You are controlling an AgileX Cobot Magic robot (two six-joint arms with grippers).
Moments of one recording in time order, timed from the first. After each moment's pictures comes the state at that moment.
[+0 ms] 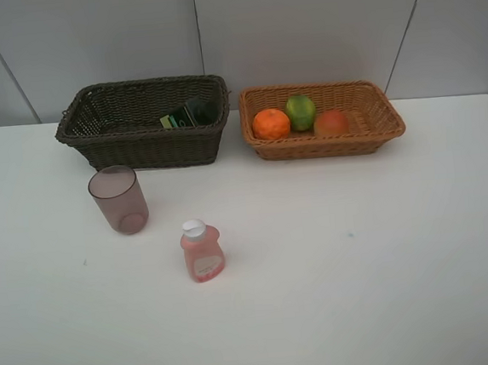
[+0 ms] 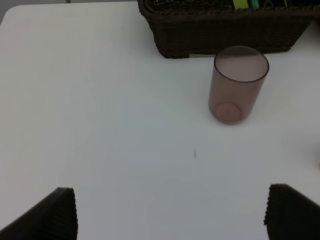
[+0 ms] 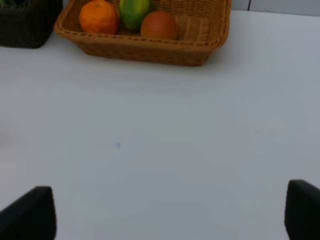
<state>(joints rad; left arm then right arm) 0.00 -0.01 -0.51 0.00 1.07 -0.02 0.24 0.00 -0.56 -0.06 1.16 0.07</state>
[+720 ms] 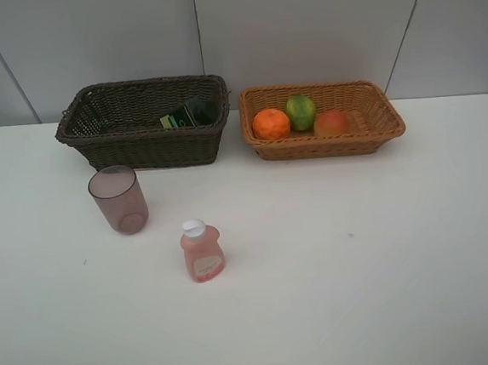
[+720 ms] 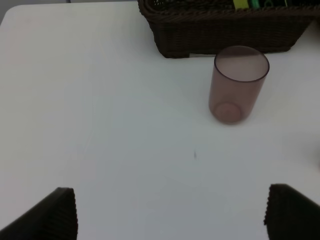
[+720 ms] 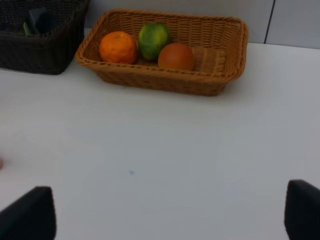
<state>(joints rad) 0.00 -0.01 -0.51 0.00 1.07 -0.02 0.25 0.00 -0.52 -0.05 1.07 0.06</state>
